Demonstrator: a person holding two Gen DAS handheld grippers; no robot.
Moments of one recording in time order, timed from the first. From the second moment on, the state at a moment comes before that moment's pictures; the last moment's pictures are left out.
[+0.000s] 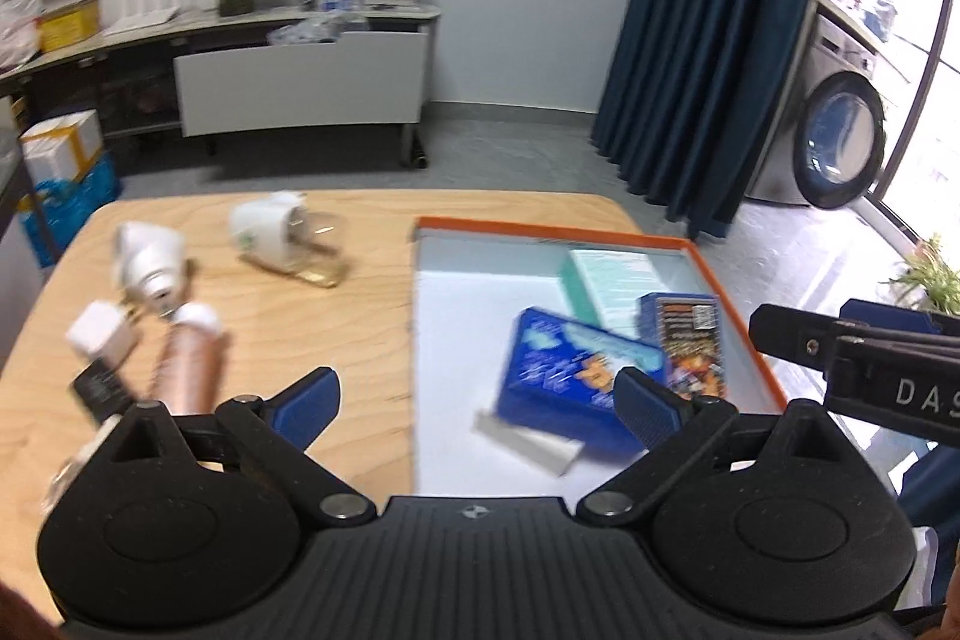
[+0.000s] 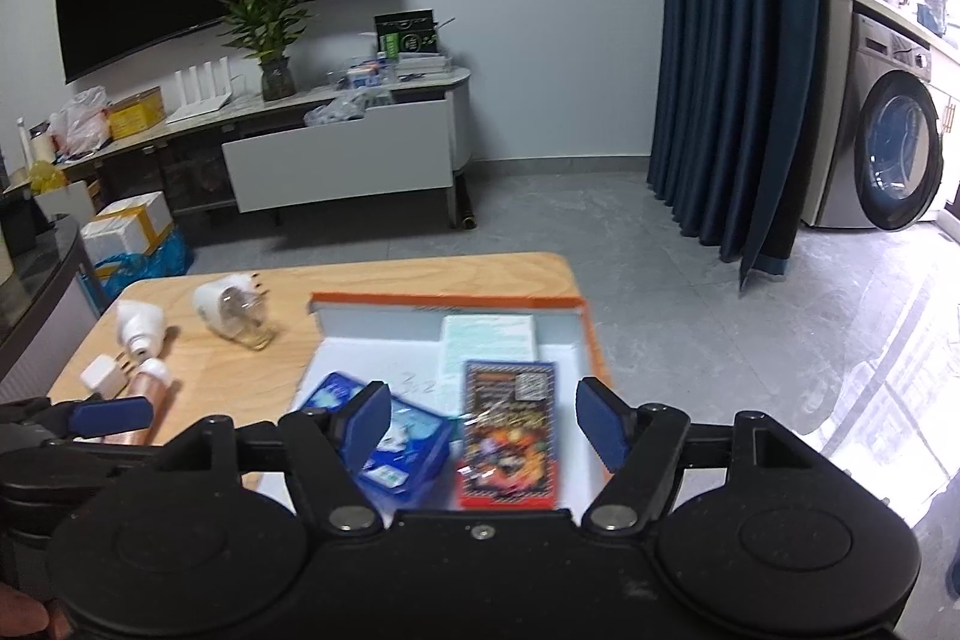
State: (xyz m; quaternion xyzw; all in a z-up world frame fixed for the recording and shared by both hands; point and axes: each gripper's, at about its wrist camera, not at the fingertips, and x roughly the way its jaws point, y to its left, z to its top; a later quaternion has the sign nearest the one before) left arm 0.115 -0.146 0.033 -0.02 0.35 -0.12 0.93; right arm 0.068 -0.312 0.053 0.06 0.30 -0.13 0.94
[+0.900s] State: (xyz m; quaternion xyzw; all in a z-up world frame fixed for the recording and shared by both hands) left arm 0.071 0.025 -0.005 -0.06 0.37 0.00 0.93; right arm 0.075 -0.182 0.027 0.03 0.35 -0.03 0.94
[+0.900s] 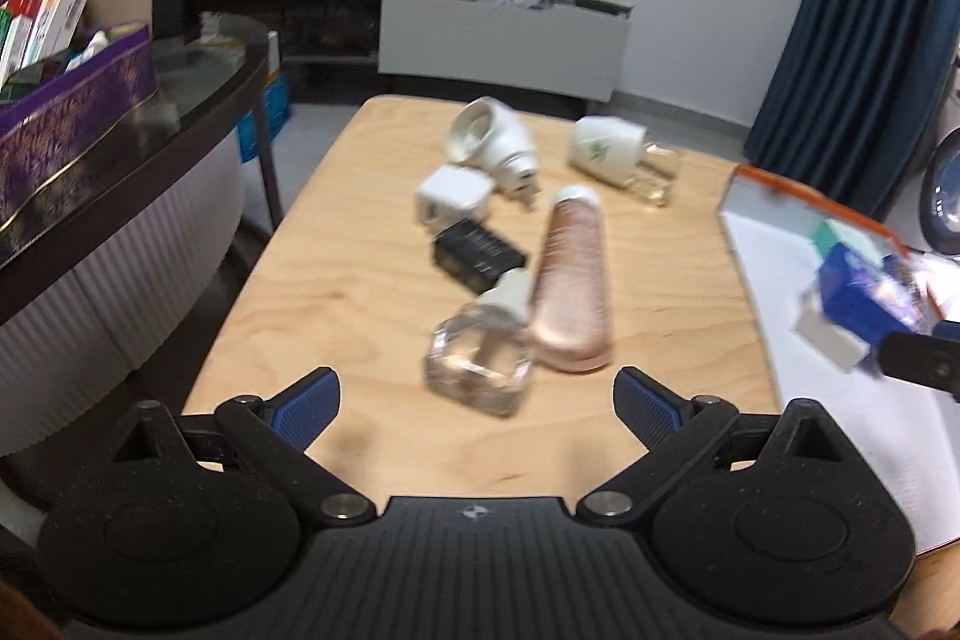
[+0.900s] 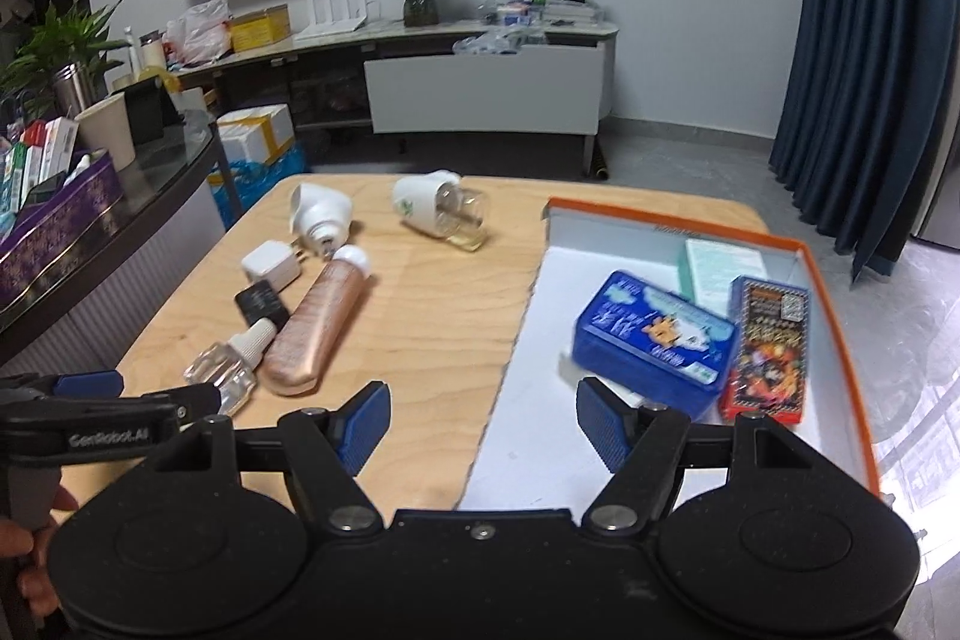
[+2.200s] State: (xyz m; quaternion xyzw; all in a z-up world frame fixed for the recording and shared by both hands) left arm 0.095 0.048 -0.031 -0.03 0.35 -0.06 0.93; right arm 0.231 -0.111 -0.040 0.09 0.43 -0.01 0.90
